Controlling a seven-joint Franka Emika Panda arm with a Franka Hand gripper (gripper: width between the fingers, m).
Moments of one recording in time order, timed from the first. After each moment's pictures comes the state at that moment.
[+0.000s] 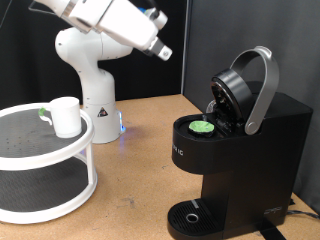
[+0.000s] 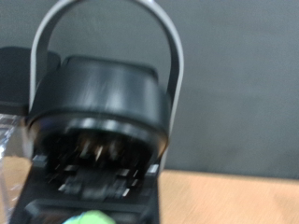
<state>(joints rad) 0.17 -0.16 -0.43 -2.11 0.91 1.79 -1.37</state>
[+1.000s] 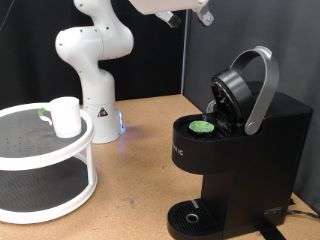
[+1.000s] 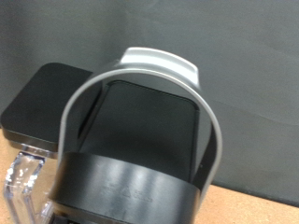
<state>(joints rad) 0.21 -0.16 -0.32 -1.95 0.74 1.70 -1.27</state>
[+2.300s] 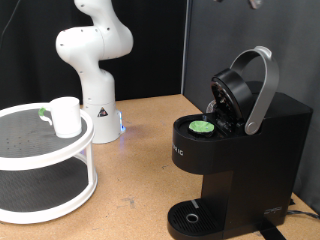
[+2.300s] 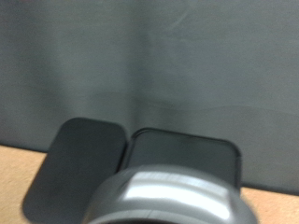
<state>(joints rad) 0.26 -0.10 -0.16 -1.77 0.63 1.63 -0.89</state>
